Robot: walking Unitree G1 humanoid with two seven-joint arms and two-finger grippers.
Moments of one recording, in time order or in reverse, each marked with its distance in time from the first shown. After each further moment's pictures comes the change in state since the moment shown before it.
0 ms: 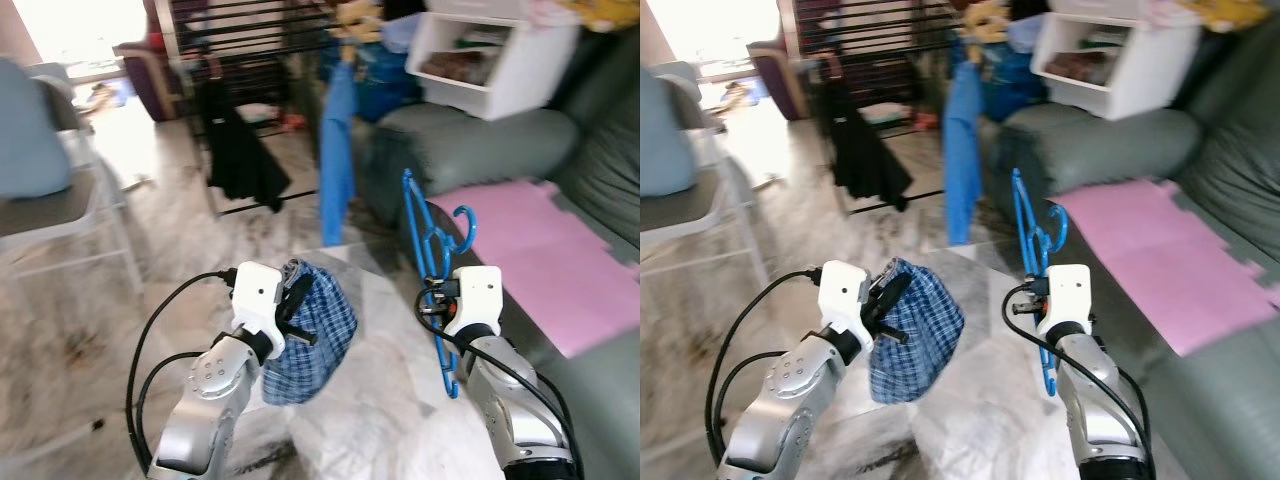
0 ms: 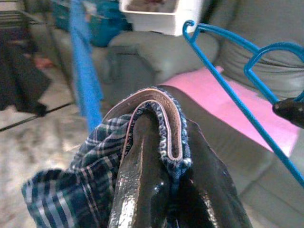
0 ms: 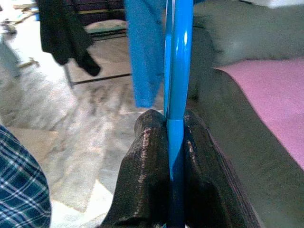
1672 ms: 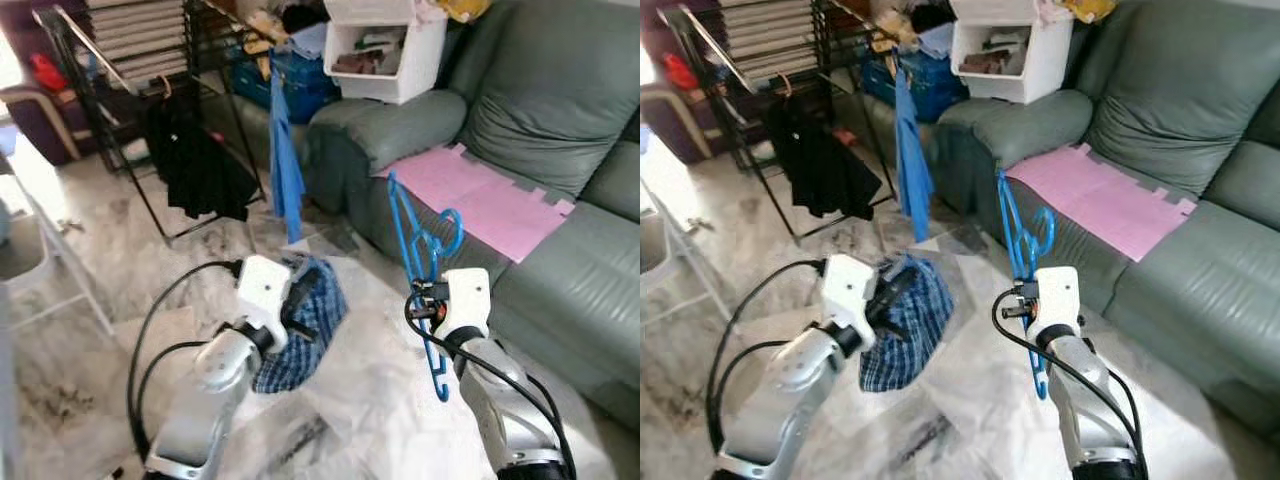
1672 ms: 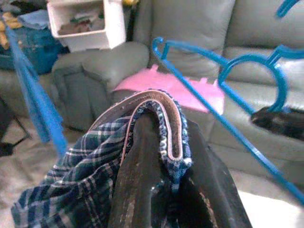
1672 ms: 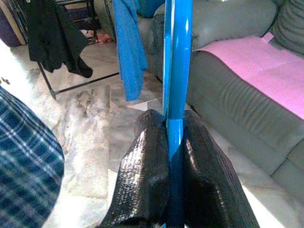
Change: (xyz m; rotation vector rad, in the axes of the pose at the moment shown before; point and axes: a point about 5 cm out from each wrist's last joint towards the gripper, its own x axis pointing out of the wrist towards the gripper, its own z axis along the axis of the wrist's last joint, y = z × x) left arm 0.007 -0.005 0.010 0.079 -0.046 -0.080; right arm 0.001 0.011 -0.002 0.004 0.009 0.044
